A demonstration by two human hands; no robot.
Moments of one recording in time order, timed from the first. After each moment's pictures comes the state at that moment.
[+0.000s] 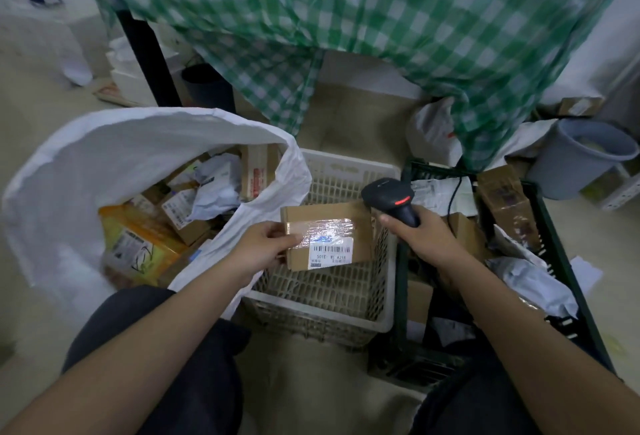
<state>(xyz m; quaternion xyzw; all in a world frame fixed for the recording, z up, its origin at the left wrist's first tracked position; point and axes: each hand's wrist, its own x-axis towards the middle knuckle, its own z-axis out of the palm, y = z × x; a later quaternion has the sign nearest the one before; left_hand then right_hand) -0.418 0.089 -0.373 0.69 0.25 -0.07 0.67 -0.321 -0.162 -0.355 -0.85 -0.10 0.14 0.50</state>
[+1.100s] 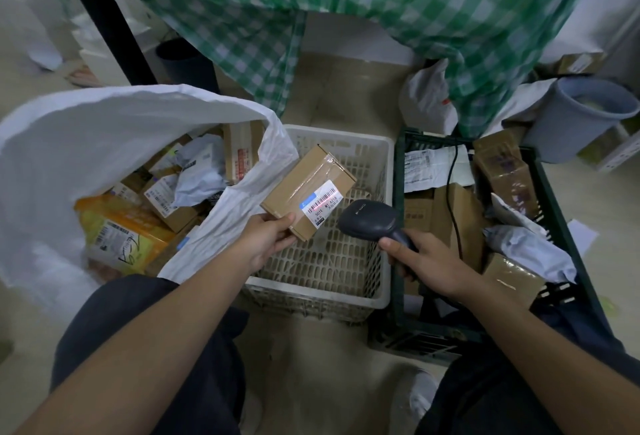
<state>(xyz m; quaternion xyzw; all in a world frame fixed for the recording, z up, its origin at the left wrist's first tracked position) -0.385 0.079 -0.420 0.55 0.32 -0.07 0.76 -0.367 -0.191 -0.380 -0.82 -0.15 0.25 0.48</state>
